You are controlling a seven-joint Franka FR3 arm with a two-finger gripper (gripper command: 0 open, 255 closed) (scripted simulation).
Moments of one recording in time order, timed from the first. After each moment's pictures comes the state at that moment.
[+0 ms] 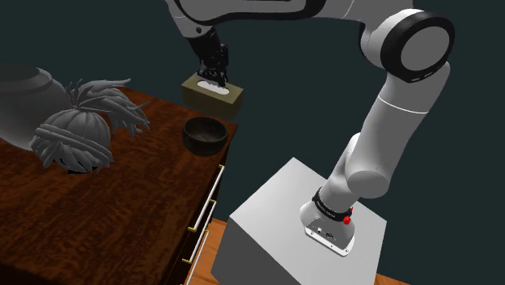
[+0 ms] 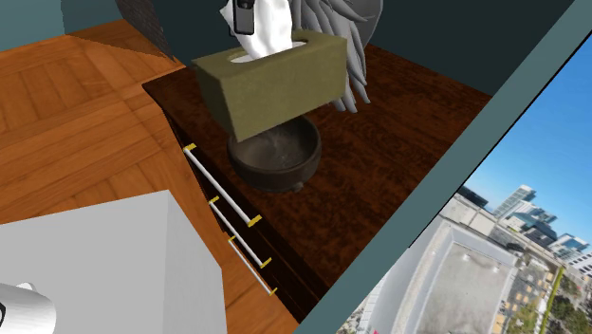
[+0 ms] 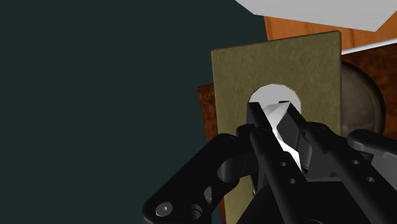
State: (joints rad) arm 0.25 0.13 0.29 -1.61 -0.43 1.30 0.30
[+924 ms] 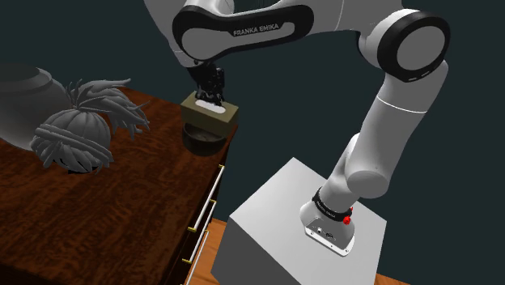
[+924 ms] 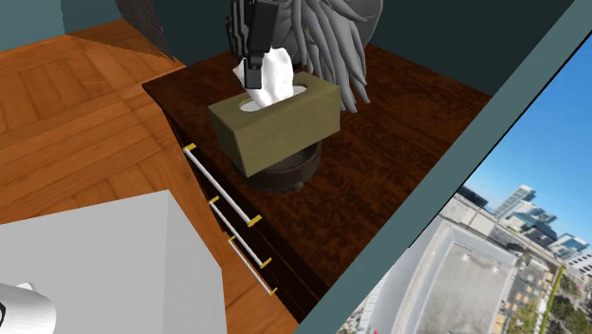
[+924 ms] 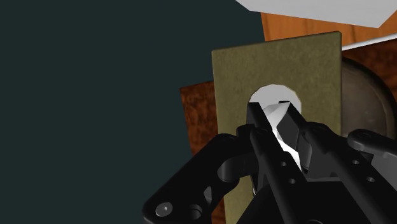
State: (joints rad) arm 0.24 0.14 0.29 -1.77 -0.42 1.46 0.36
